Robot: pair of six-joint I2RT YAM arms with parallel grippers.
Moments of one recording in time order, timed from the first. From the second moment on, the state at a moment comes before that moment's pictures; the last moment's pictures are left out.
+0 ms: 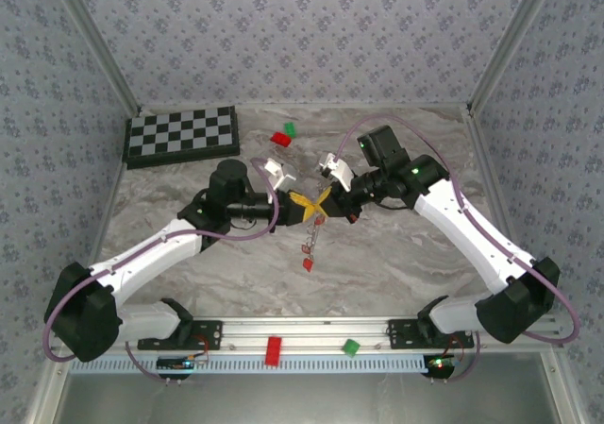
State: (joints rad) left arm -0.68 1.23 0.82 0.12 0.81 -0.23; right arm 0.58 1.34 1.35 -0.91 -0.72 -0.35
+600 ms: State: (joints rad) left arm -0.68 1.23 0.78 0.25 0.78 -0.28; right arm 0.52 1.11 1.11 -0.66 -0.70 -0.24
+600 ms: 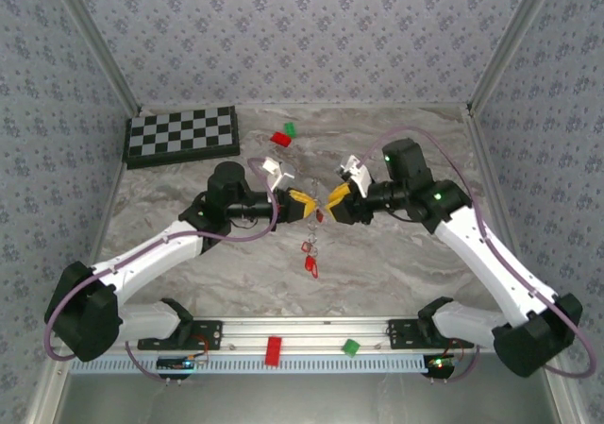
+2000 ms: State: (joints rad) left arm -0.71 1.20 0.75 0.37 0.72 -0.33; right arm 0.61 1.02 0.85 -0.34 -0.62 -0.08
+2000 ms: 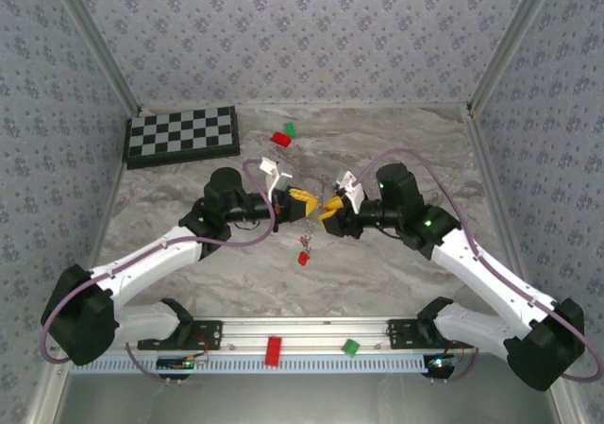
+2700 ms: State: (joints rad) left arm -0.72 1.19 0.75 0.37 0.71 -0.33; right arm 0.48 1.00 0.73 0.08 -0.82 0.24
